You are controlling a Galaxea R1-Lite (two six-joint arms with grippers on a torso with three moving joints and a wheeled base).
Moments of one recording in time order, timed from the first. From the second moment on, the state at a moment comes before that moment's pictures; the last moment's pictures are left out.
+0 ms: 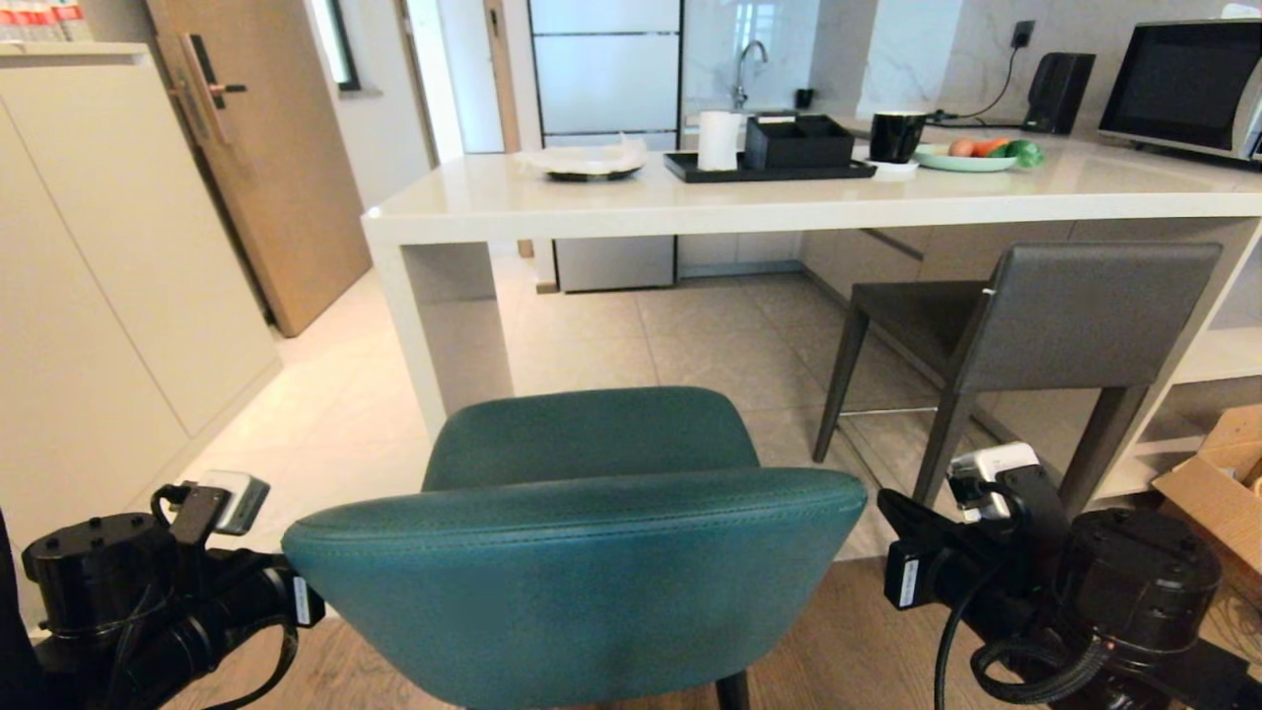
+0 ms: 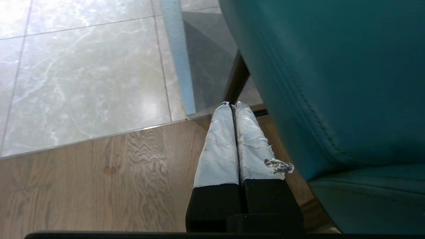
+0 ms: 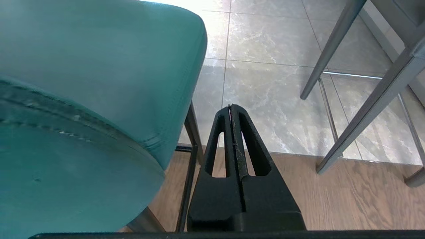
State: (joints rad) left arm 0.06 1.95 -0.07 -1.52 -0.21 0.05; right arm 0.55 1.84 -0.15 -1.52 -0.32 -0.01
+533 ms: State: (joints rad) left arm 0.05 1.95 -0.08 -1.52 -0.21 0.05; right arm 0.55 1.84 -0.16 -1.52 -0.32 0.02
